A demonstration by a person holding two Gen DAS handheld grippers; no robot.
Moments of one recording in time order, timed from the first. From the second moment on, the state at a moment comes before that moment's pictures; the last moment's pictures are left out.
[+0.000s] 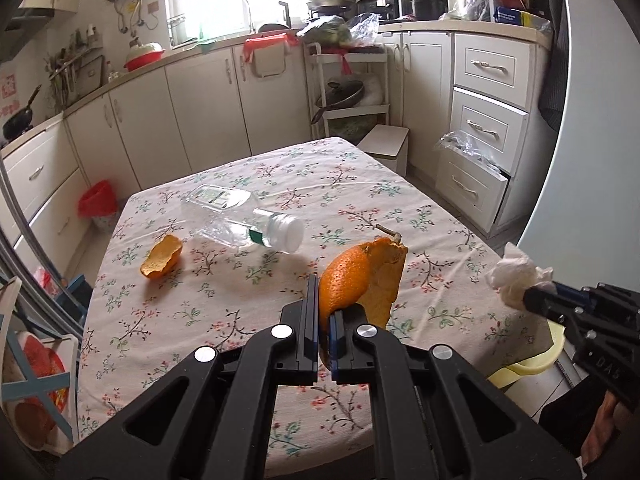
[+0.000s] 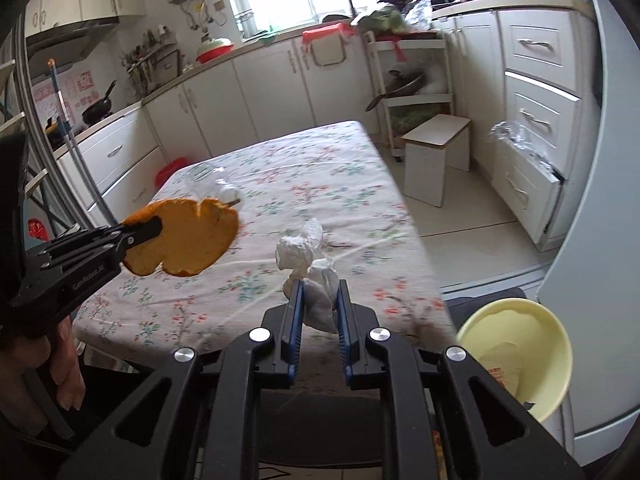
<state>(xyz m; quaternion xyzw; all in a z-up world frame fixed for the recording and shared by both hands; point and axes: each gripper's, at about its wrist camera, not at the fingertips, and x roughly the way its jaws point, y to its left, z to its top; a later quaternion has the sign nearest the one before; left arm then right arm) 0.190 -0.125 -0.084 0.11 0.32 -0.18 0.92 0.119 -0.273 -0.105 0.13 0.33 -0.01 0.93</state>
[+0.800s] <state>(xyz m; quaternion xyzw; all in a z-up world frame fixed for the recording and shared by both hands) 0.174 -0.192 -0.062 0.08 0.26 -0.26 0.93 0.074 -0.356 -0.110 0.18 0.32 -0.13 0.92</state>
